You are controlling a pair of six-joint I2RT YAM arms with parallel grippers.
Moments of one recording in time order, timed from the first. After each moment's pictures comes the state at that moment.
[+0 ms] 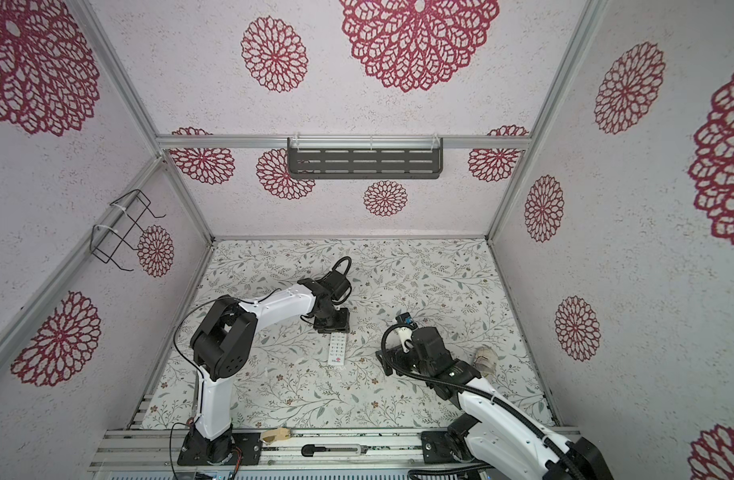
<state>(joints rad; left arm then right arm) -0.67 2.08 1.49 -0.77 0.12 -0.61 0.62 0.87 0.40 -0.22 -0.11 0.26</state>
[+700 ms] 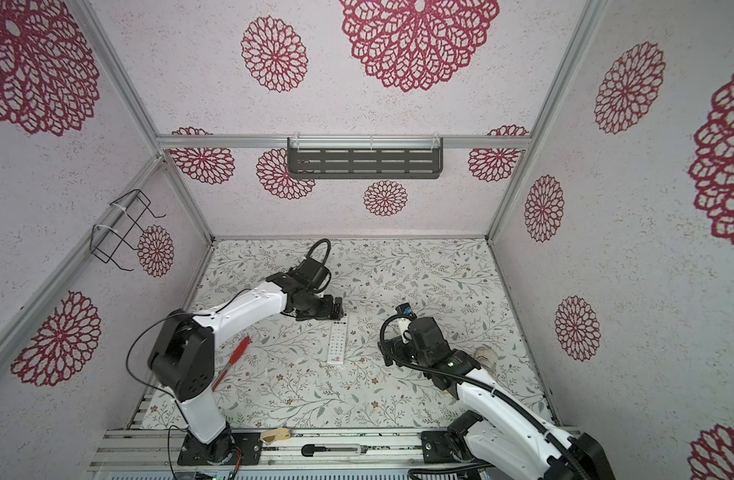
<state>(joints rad) -0.56 1.73 1.34 -0.69 0.07 -0.48 0.61 0.94 0.56 -0.34 0.01 0.22</state>
